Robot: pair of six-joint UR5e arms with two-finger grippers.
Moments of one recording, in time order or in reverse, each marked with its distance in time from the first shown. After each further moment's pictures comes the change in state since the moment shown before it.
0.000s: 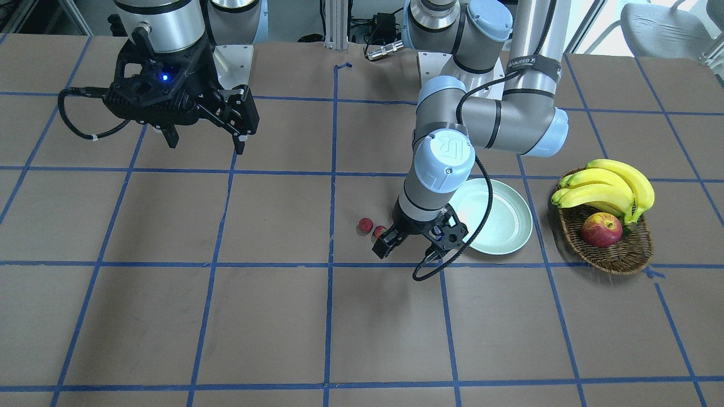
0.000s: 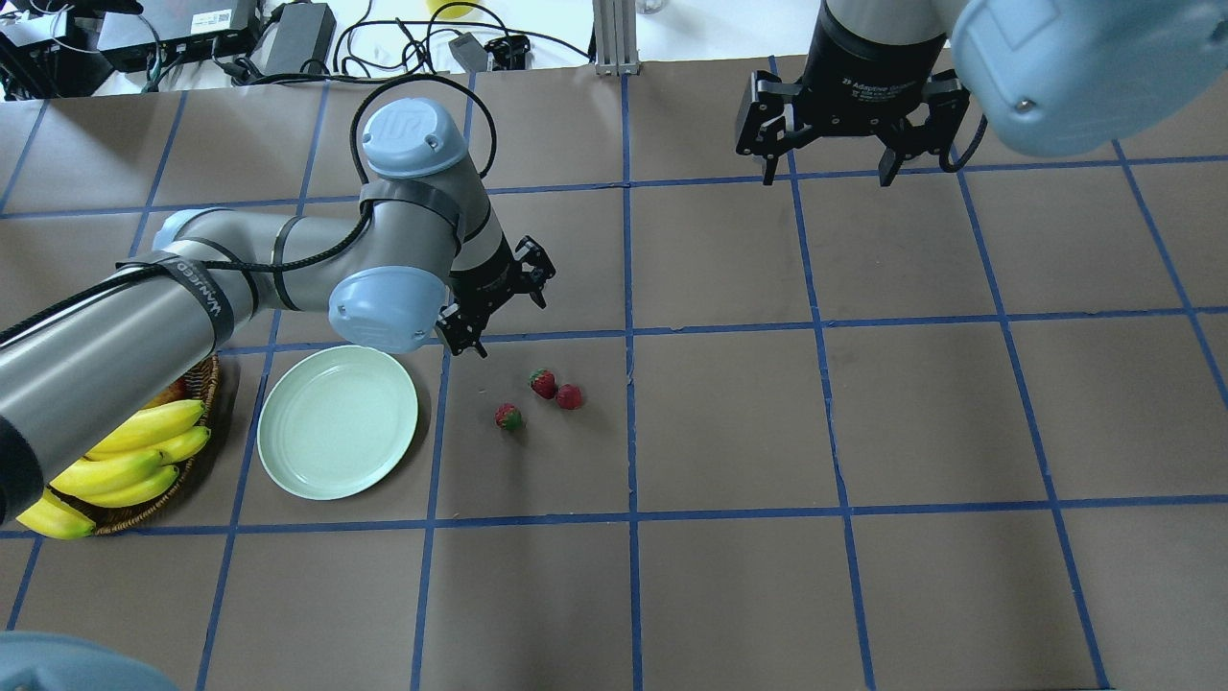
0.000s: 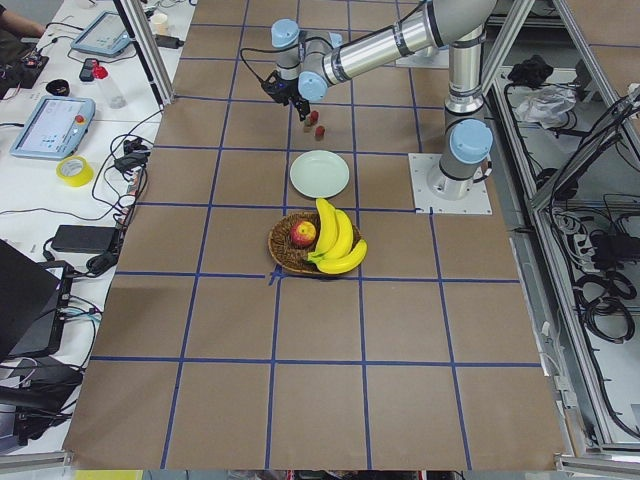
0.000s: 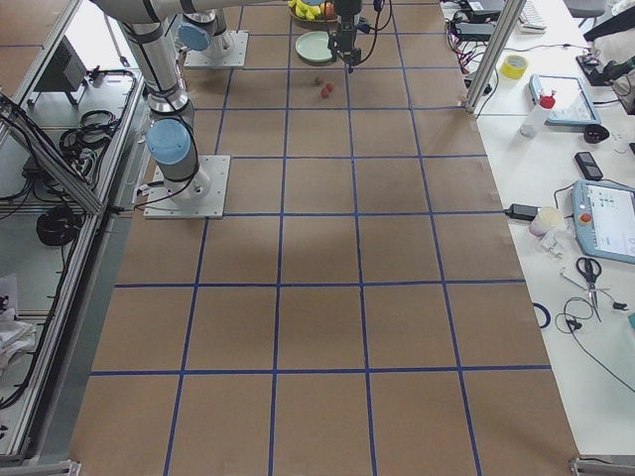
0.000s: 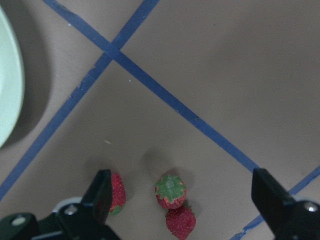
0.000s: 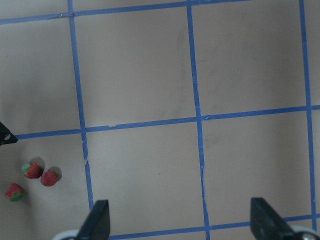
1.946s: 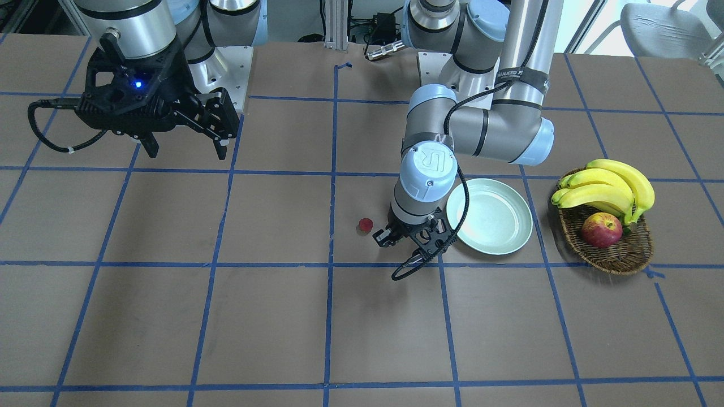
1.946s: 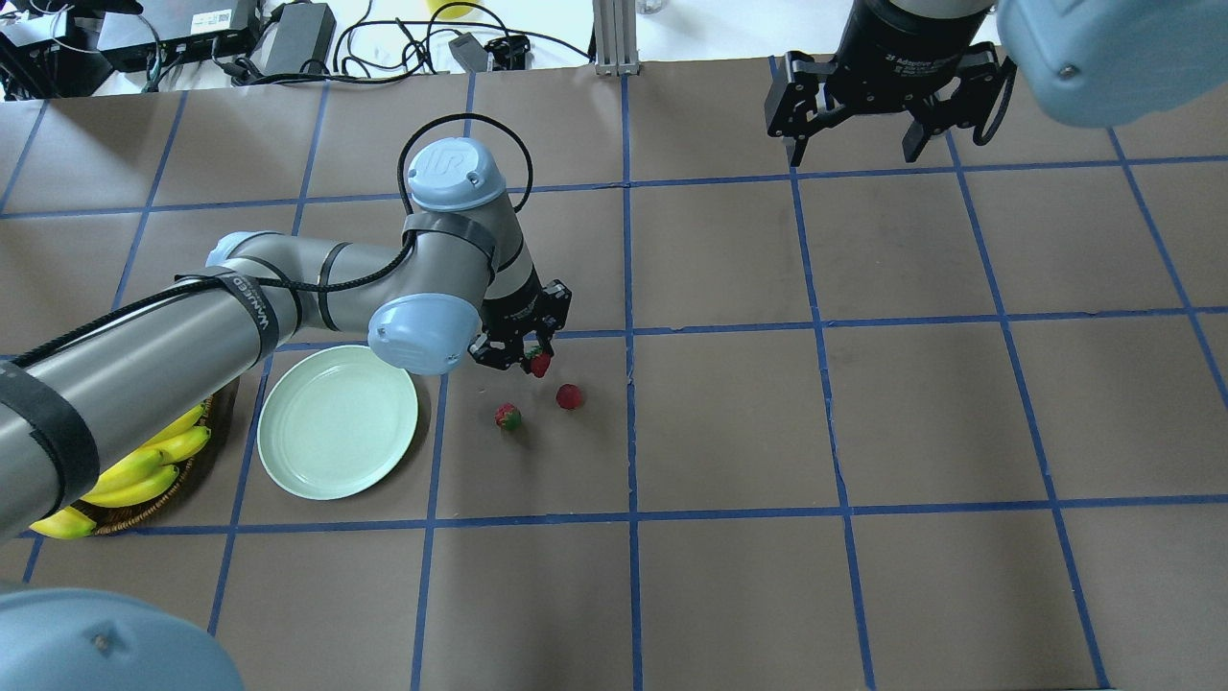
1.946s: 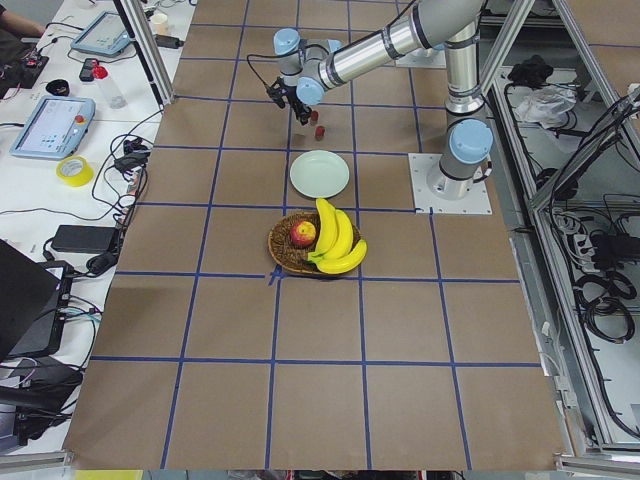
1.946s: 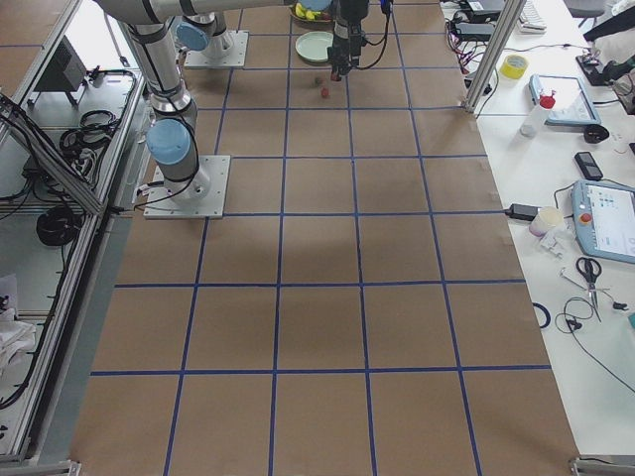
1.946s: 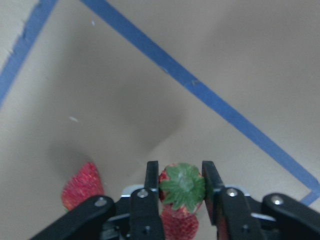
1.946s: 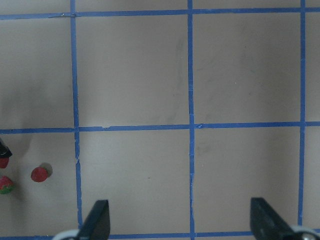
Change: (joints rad) left arm 0.001 -0.006 0.009 -0.095 0.070 0.197; right arm -0.054 0.004 -0.012 0.014 0.028 -0.128
